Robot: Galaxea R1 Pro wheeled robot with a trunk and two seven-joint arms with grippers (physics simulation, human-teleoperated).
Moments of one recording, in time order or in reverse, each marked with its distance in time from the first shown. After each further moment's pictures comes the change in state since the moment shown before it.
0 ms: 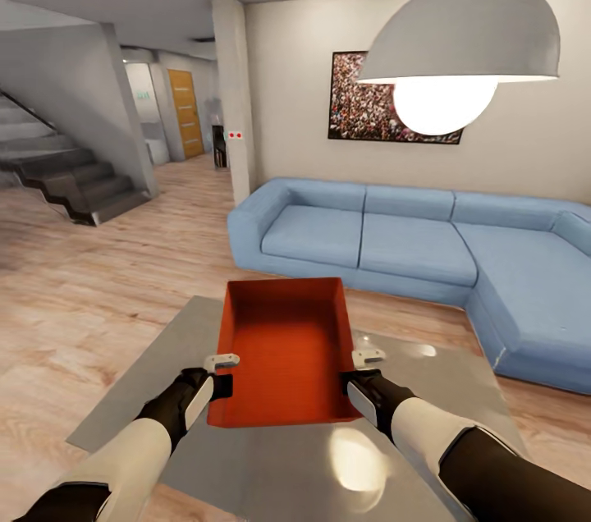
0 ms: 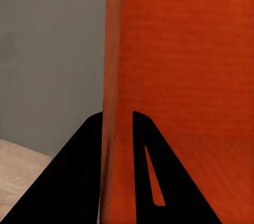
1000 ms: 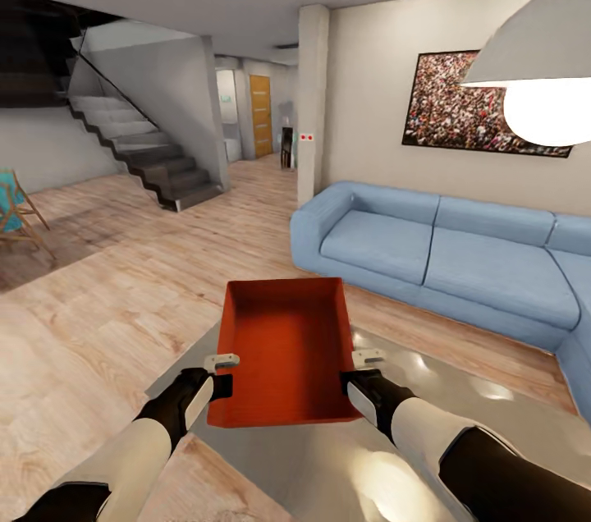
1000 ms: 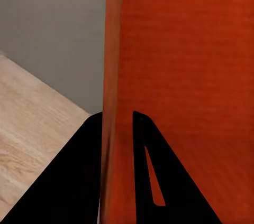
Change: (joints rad) left arm 0.000 0.000 0.001 0.000 -0.002 0.000 -0.001; right arm 0.000 0.000 -0.002 0.000 0.003 0.000 0.000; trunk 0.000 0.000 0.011
